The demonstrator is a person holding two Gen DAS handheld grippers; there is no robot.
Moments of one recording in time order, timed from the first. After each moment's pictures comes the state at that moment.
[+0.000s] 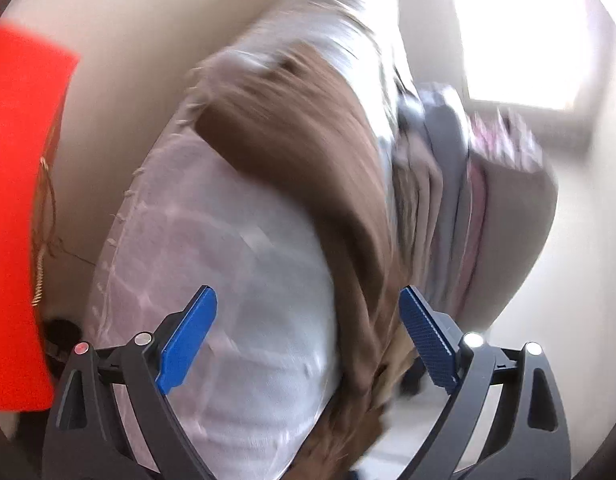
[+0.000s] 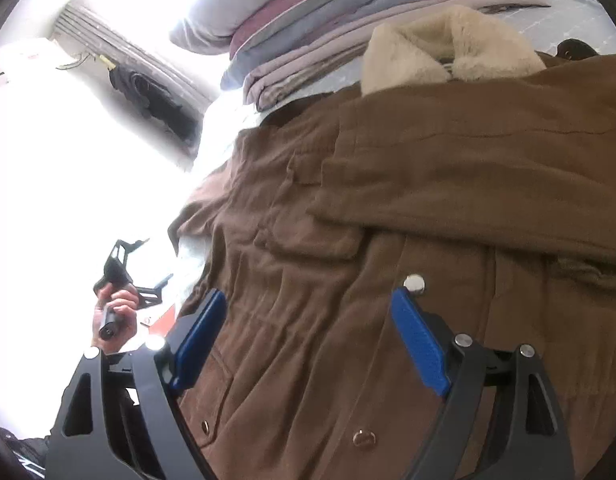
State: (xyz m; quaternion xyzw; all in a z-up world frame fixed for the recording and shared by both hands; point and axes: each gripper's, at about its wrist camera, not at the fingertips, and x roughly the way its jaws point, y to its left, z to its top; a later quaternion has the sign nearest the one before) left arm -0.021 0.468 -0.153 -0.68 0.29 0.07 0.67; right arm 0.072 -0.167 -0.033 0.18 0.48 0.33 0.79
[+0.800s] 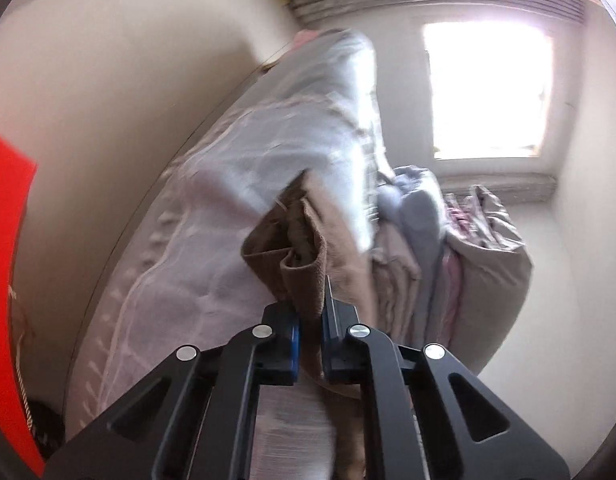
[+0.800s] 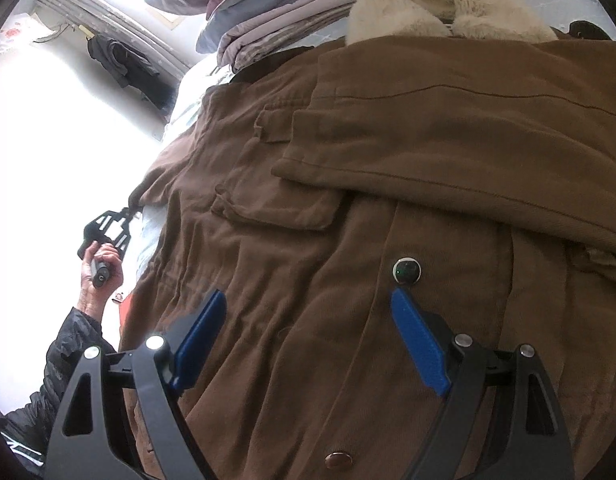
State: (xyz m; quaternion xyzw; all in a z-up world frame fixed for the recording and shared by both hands) left arm 0.000 0.537 -0.163 -0.66 0.15 0.10 0.73; right arm 0.087 -0.147 -0.071 0.13 0.53 0.31 0.78
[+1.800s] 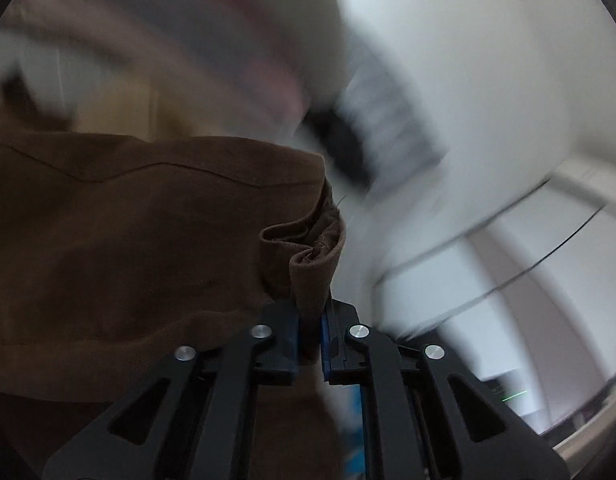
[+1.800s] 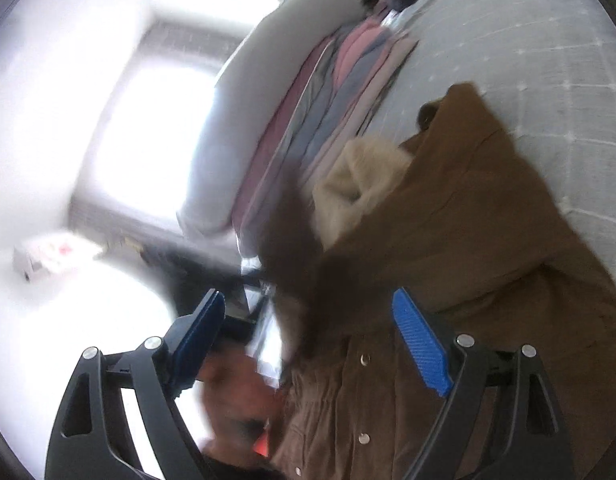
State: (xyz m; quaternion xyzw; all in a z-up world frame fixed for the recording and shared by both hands) left arm 0.195 -0.064 -0.039 -0.34 0.41 -0.29 0.80; right arm 0.056 -0.384 0.014 0.48 0.34 0.24 0.77
